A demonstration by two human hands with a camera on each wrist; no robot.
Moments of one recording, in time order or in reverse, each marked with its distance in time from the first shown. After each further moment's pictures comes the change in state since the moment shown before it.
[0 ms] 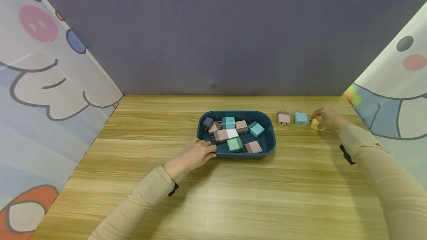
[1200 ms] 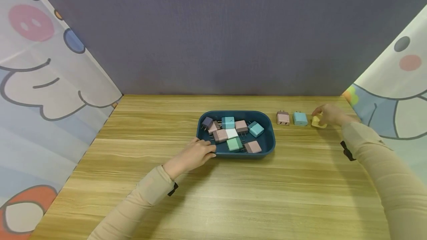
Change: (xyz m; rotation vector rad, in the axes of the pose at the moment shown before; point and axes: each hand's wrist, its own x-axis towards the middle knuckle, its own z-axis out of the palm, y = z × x) left_hand -0.002 0.000 0.002 -0.009 0.013 0.009; right_hand -0.007 -0.007 -0.015 0.009 -0.031 0.034
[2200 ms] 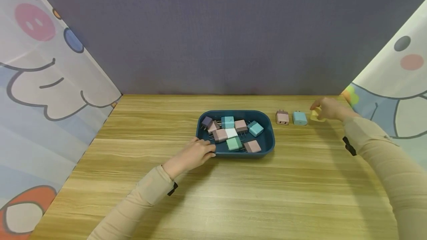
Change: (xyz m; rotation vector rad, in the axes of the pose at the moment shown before) left_hand -0.001 0.001 -0.002 -0.006 -0.033 -0.023; right_hand 0.002 -0.019 -0.020 -0.079 -0.002 -0.021
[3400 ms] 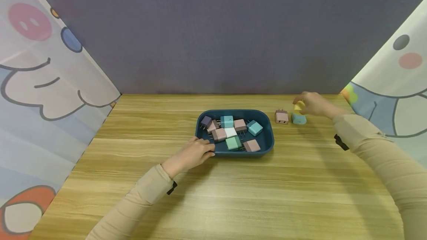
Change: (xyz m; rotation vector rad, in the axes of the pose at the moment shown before) left_hand 0.000 -0.003 -0.001 -0.030 -0.002 0.010; right_hand 0.009 -0.057 -0.008 -0.009 0.116 -0.174
